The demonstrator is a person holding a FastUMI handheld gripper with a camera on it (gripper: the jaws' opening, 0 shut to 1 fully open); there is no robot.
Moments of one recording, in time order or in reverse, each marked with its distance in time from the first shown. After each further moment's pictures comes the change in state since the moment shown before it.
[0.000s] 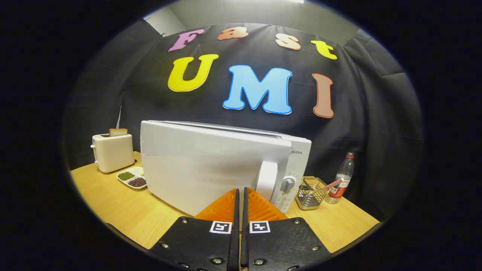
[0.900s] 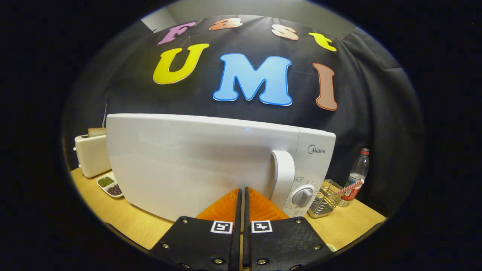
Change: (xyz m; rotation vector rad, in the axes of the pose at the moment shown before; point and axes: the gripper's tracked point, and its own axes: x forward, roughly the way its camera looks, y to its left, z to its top) arm 0.065 0.002 -0.003 0.045 0.031 -0.042
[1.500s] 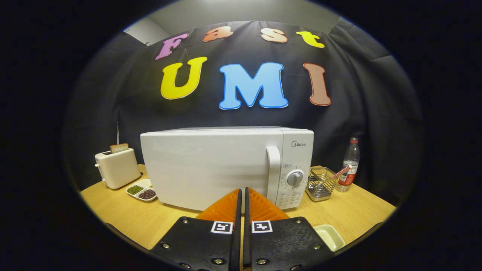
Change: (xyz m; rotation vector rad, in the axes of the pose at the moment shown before) arm -0.095 0.011 0.003 0.092 -0.008 0.071
